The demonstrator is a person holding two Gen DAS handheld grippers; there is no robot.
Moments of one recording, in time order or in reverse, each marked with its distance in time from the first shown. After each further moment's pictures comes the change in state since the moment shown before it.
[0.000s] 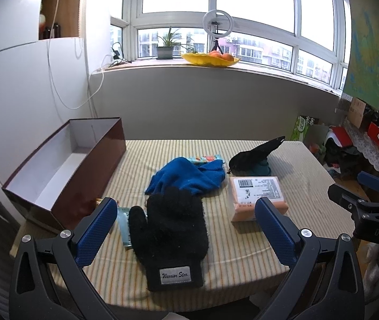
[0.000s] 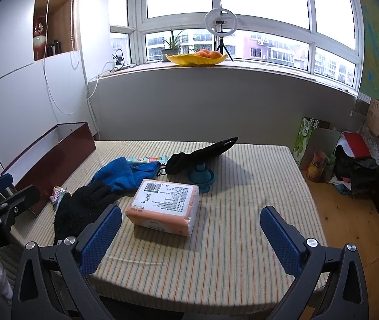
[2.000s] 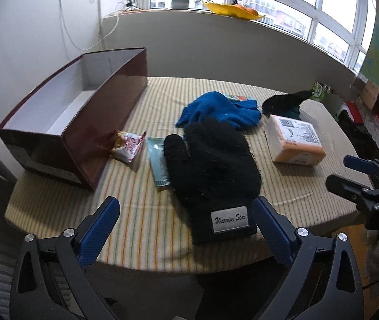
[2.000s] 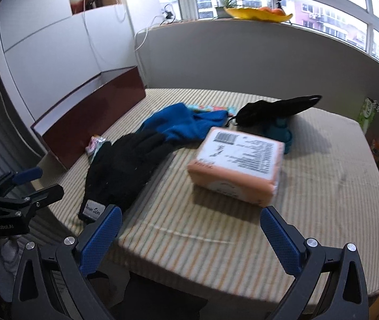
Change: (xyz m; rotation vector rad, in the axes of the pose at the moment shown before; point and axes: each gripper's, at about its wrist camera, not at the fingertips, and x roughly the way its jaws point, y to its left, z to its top) left arm 0.033 0.064 -0.056 -0.053 0.257 0.000; right arm 0.066 0.058 -0.034 -0.111 0.236 0.268
